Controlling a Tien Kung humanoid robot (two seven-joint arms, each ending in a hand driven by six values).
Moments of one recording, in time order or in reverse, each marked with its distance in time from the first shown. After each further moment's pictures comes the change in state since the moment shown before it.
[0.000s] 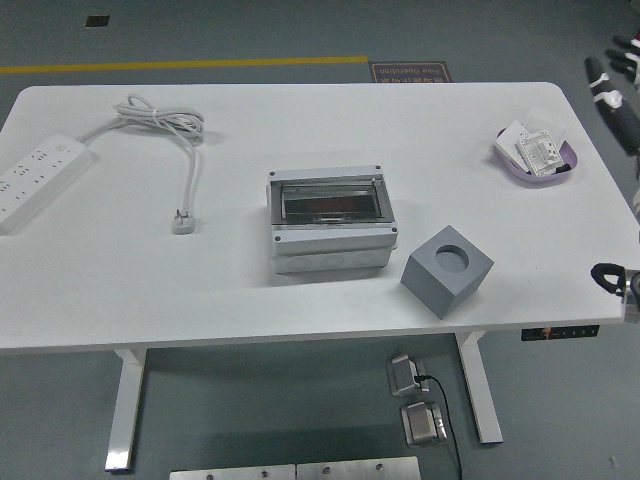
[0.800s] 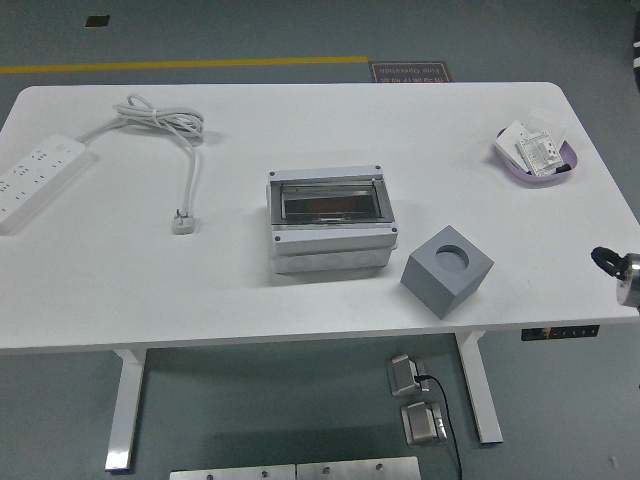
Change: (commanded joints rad) left arm -0.022 -0.007 -0.003 0.000 -0.001 -0.001 -0.009; right arm 0.034 0.020 0.003 -0.033 0.350 0.132 0.440
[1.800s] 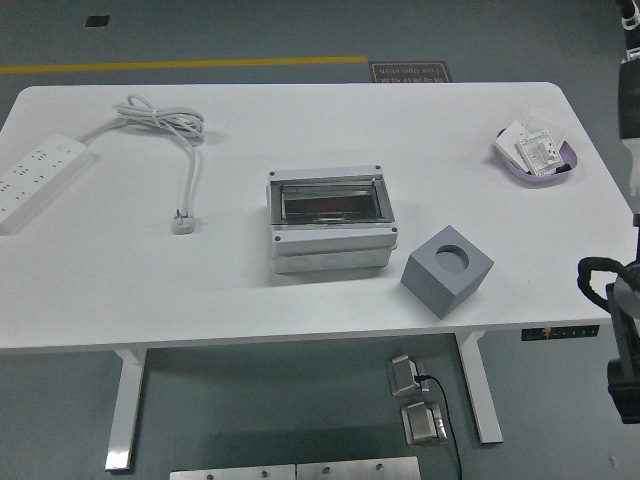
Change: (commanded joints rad) left arm 0.003 0.008 -0.004 0.000 -0.008 -0.007 0.001; right arm -0.007 0.066 -0.003 0.029 0.813 0.511 0.008
